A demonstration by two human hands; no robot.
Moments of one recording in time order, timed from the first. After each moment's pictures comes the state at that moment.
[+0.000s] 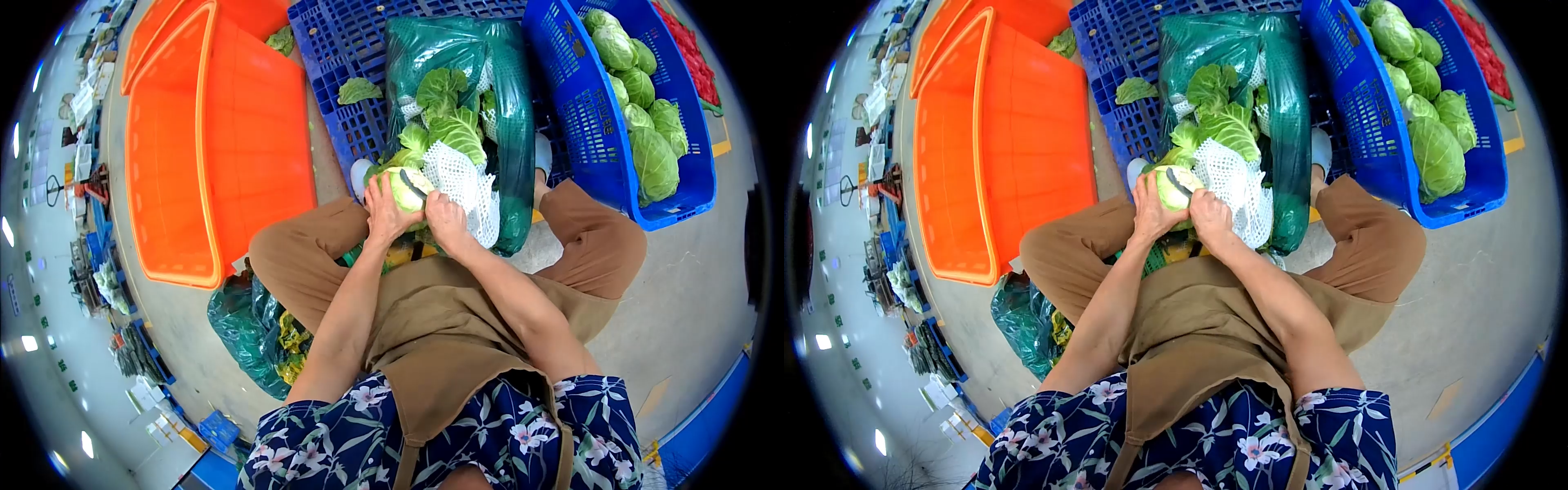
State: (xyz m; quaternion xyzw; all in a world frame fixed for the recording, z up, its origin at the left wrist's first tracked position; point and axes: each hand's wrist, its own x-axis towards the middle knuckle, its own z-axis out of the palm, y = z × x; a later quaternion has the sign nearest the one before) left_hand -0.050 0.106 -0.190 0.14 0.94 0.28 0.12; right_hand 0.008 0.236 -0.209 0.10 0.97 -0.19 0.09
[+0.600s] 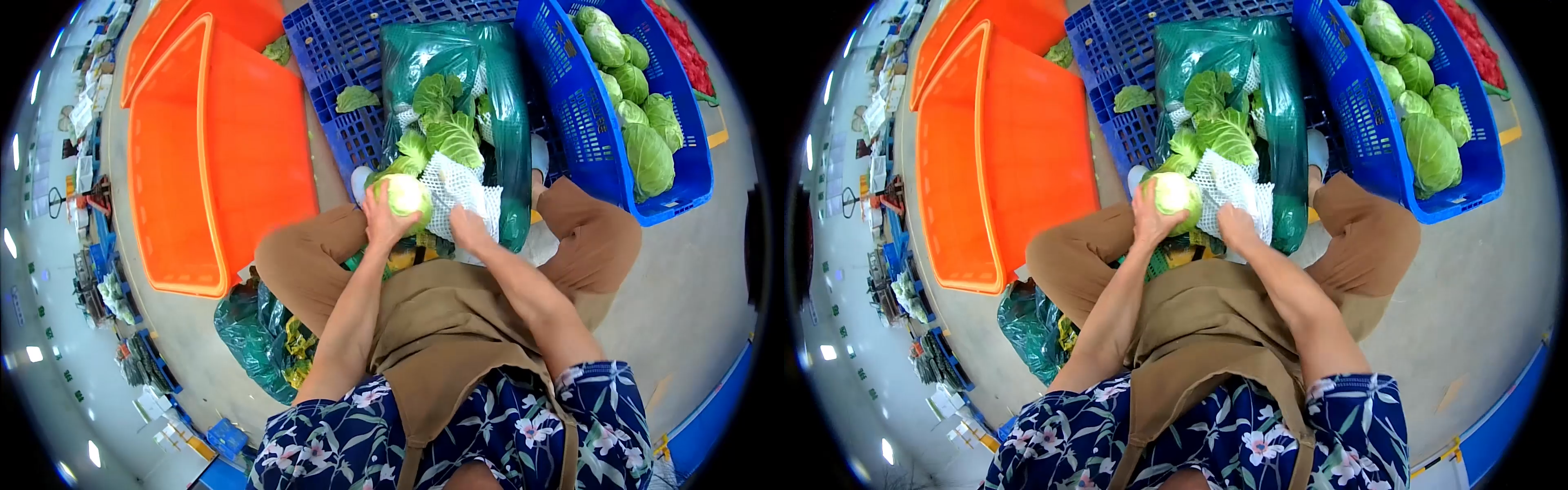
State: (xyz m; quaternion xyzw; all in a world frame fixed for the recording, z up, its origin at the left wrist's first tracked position) left_hand -0.059 0.107 -0.172 0.11 0.95 0.25 0.17; right_hand 0.027 0.277 -0.226 0.06 0.95 -0.26 0.18
